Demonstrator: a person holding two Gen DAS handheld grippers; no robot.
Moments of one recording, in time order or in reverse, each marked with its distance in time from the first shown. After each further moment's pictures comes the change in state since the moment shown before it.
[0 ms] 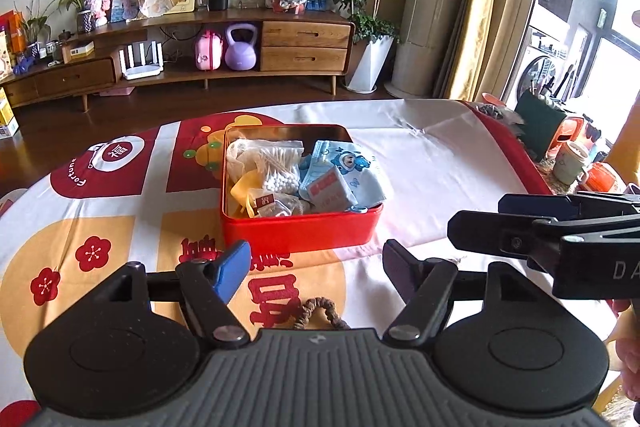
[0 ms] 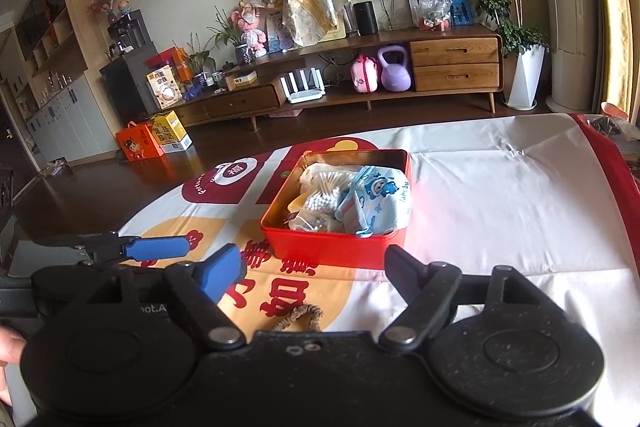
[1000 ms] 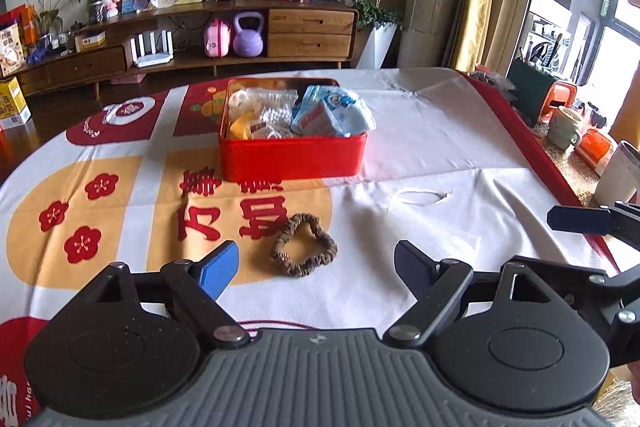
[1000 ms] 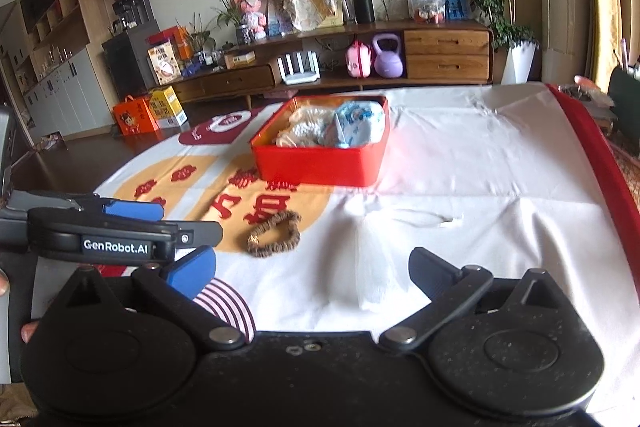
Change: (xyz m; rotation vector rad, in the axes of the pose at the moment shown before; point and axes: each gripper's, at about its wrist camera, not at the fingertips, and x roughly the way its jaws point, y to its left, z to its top) left arm -0.025 -0.024 -0.081 -0.005 0.024 0.036; right arm -0.048 -0.006 -0.092 -0.065 0.001 -0.031
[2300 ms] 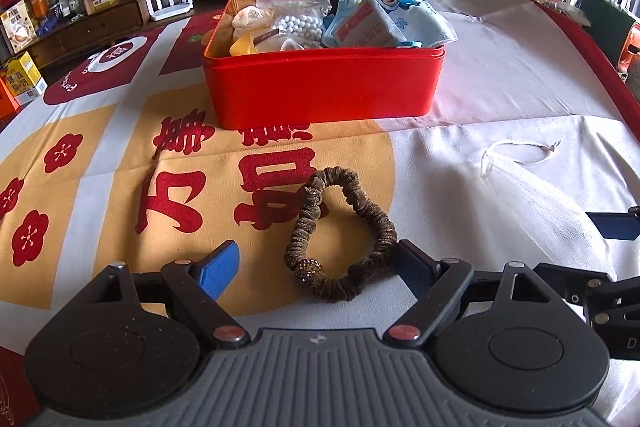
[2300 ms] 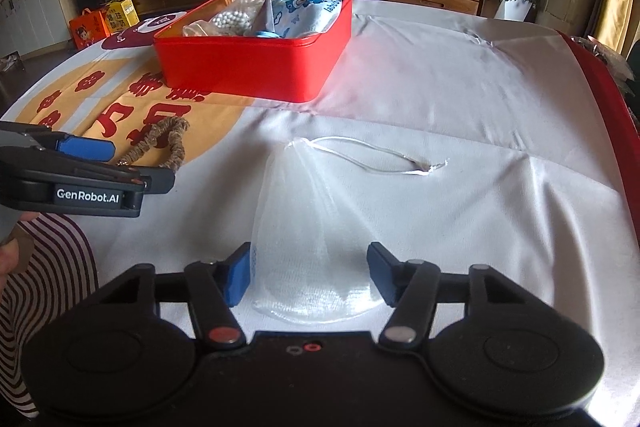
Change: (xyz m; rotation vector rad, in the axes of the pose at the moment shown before) left arm 0.139 0.005 -0.006 0.024 0.150 0.130; right arm 0.119 -0.052 -0.022 -0.092 0.258 -0.135
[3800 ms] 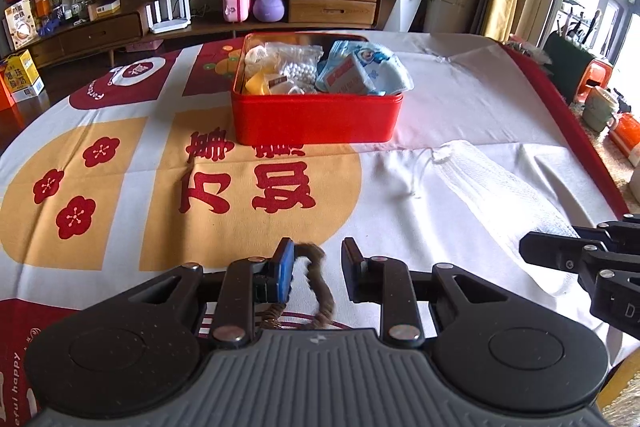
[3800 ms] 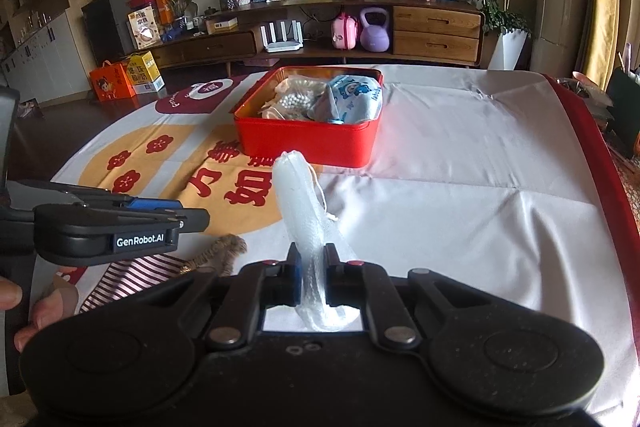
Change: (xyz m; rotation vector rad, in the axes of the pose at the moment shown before) left arm -0.098 0.014 -0.013 -0.048 -0.065 -0.079; right arm -0.097 0.051 0.007 0.056 -0.136 0.044
